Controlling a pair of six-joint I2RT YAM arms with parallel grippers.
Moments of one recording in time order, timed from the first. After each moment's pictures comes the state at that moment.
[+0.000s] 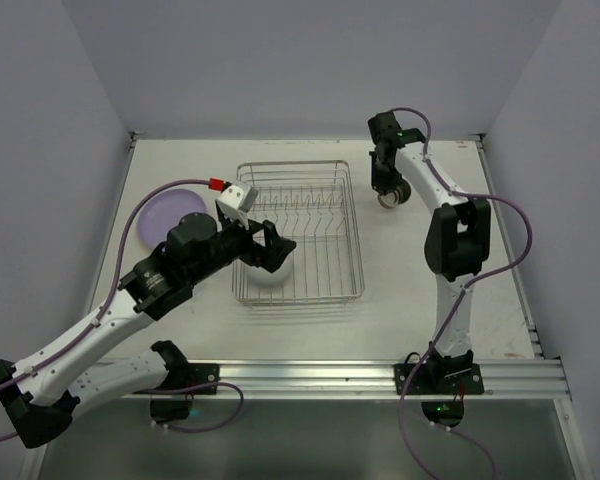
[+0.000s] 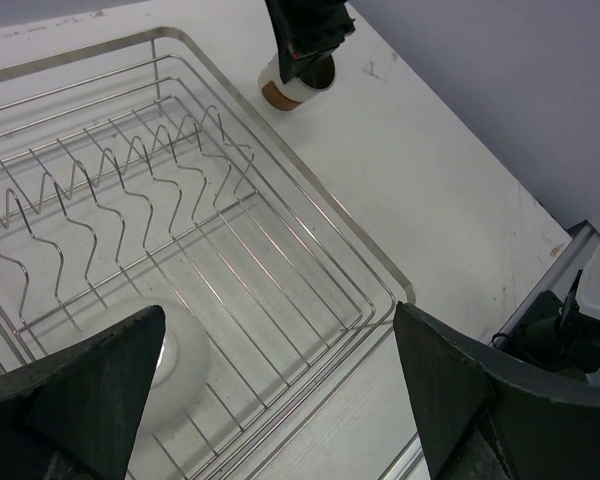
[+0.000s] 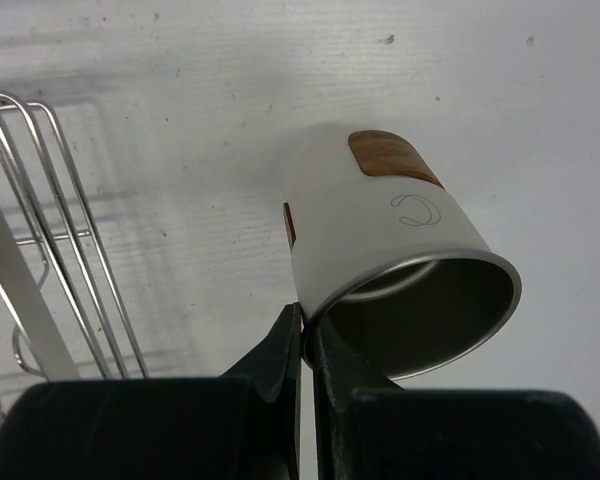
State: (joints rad) left arm -0.80 0.89 0.95 -0.32 -0.03 -0.33; right arm 0.26 2.12 1.96 -0.98 0.24 0.29
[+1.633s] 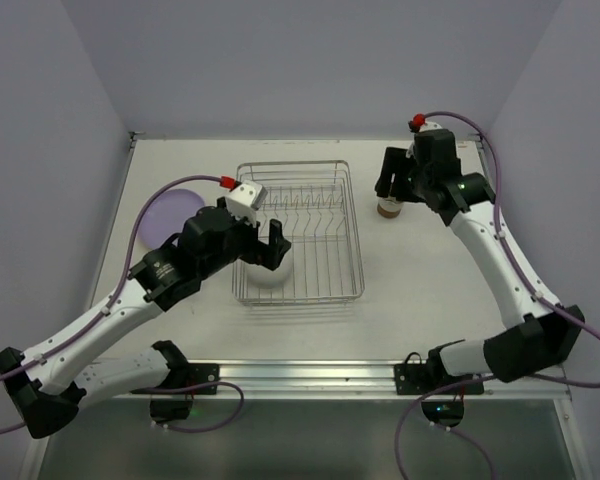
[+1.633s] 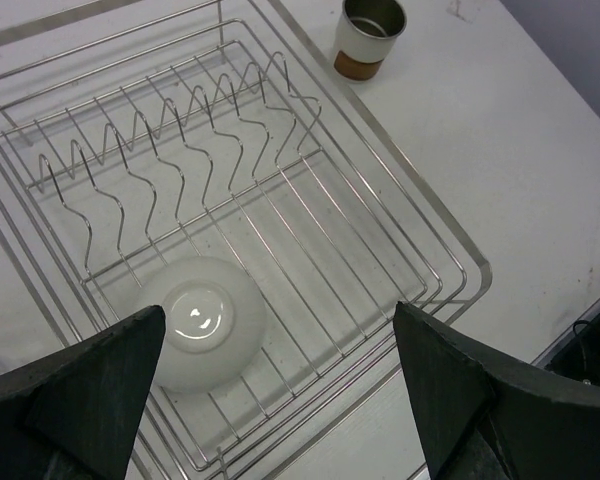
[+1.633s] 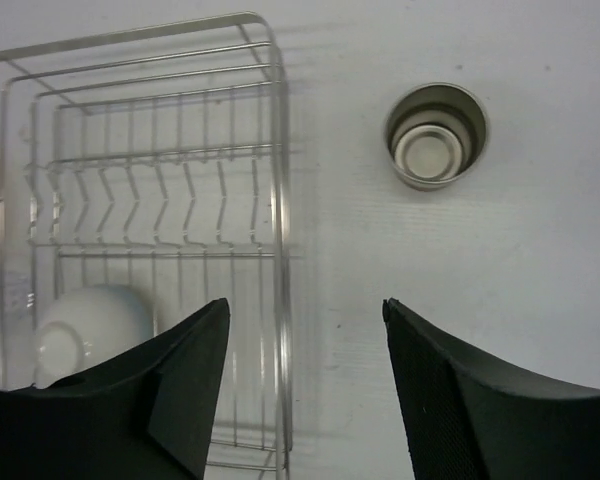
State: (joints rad) left arm -0.80 0.97 1.01 -0.44 -0.13 -0.28; right arm 0.30 1.40 1.46 -0.76 0.08 0.36
